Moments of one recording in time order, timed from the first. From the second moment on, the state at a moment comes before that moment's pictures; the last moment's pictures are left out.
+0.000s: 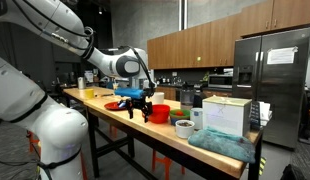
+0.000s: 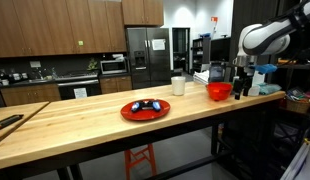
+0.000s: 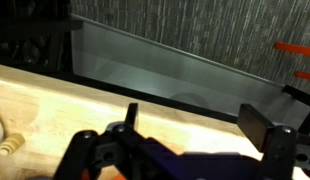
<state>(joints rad) -0.09 -0.70 -0.20 -2.76 -0.08 2.08 -0.23</state>
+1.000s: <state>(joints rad) 0.00 -0.68 -0.14 -2.57 0.02 2.10 -0.23</state>
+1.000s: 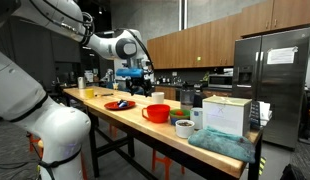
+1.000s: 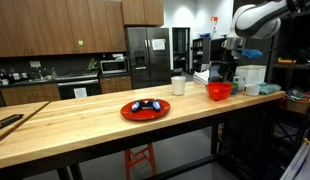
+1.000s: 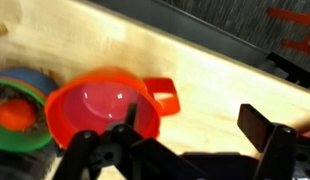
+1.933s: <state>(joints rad) 0.17 -0.48 -0.04 -2.27 0.17 2.18 -0.28</state>
